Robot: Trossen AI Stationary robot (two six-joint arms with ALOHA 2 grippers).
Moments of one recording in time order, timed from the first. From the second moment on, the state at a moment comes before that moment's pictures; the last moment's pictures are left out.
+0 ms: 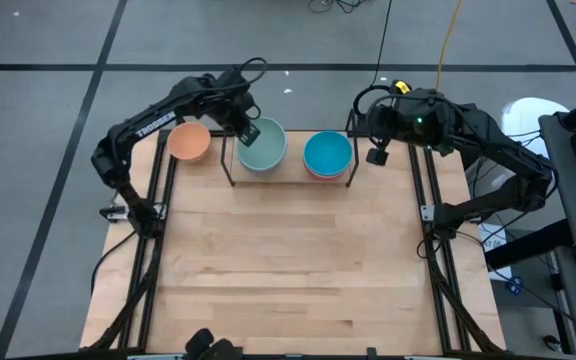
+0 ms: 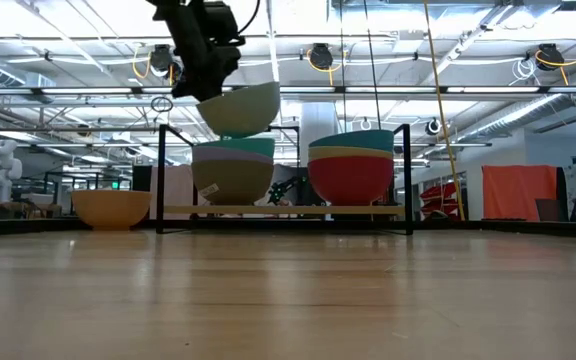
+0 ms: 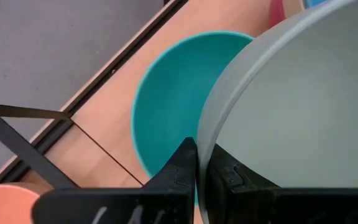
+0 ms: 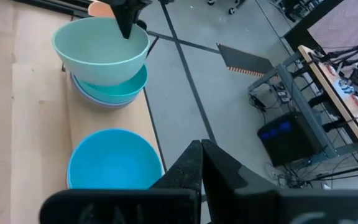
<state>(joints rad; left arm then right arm) 0.69 1.69 1.71 -1.13 0.11 -0.08 -0.26 1.25 1.68 -0.98 0.39 -0.42</state>
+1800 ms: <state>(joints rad) 0.79 1.46 1.69 -1.52 -0.25 -0.52 -0.27 1.25 1.68 -0.97 0.39 -0.44</state>
